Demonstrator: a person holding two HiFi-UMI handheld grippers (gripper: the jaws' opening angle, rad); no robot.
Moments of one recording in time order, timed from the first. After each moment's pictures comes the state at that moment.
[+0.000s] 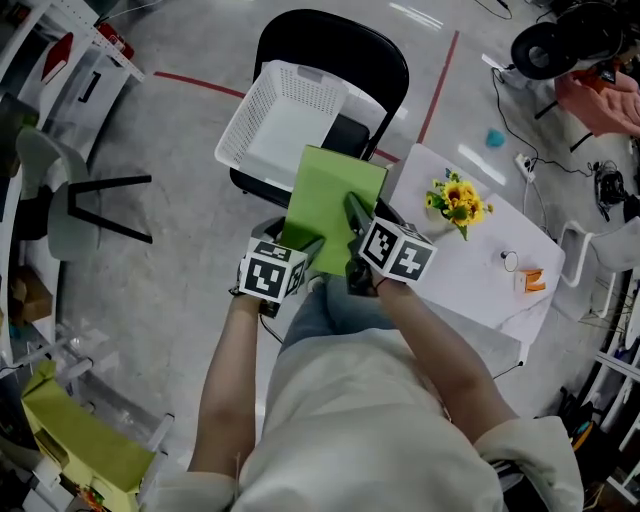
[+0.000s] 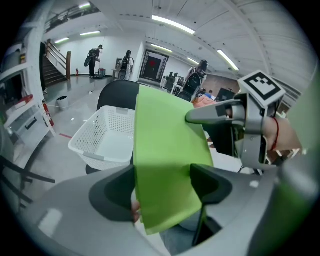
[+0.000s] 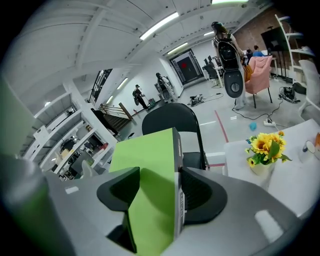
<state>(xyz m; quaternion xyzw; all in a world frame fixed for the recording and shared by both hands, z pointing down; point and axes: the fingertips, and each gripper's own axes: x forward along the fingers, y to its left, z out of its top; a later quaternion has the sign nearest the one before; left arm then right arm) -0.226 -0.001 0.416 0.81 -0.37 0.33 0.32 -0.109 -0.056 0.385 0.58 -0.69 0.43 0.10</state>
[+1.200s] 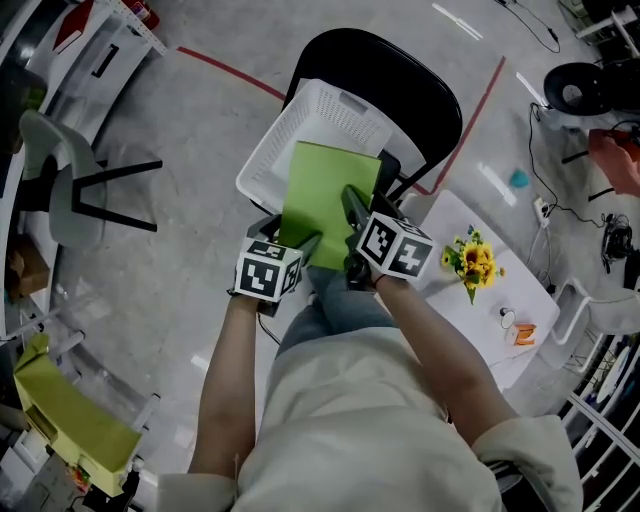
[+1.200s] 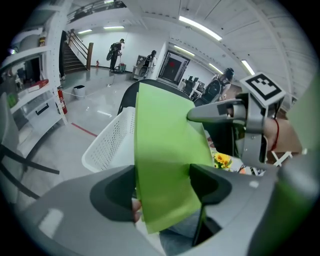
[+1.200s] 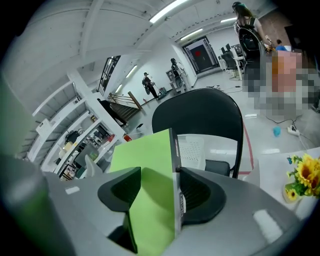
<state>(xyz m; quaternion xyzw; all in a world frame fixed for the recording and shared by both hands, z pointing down) -0.295 -0.136 0.438 0.76 -0.44 0.30 0.38 -0.188 -0.216 0.406 0.51 -0.72 0.44 0.15</state>
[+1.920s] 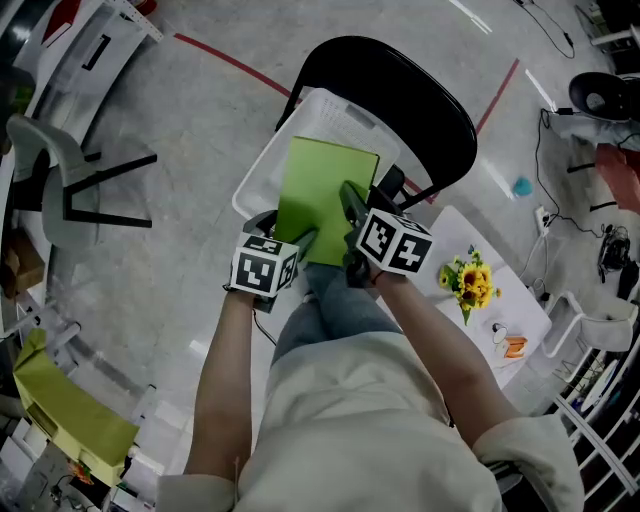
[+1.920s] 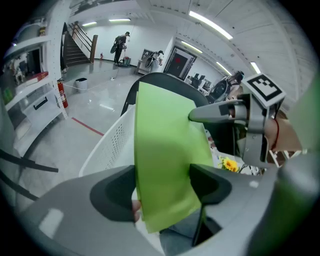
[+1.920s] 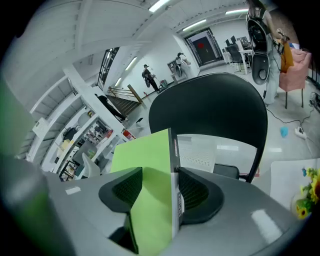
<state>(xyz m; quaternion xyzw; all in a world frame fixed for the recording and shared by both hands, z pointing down) -0.311 -0.202 0.470 0.74 -0.44 0.31 0.41 -0.205 -0.285 0.442 0.49 -0.72 0.45 0.18</state>
